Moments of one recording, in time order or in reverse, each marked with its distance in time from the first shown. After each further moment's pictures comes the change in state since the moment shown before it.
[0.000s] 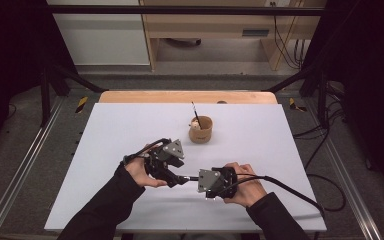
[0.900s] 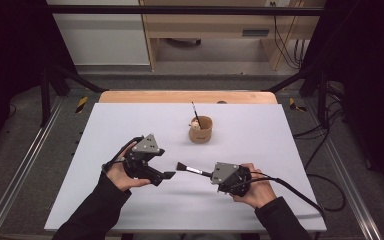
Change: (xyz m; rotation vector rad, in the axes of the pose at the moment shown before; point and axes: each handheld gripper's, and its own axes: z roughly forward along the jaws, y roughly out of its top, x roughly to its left) left arm 0.007 -0.046 -0.026 -0.207 0.137 -0.128; right arm -0.005 -0.035 -0.007 -0.014 -0.039 0.206
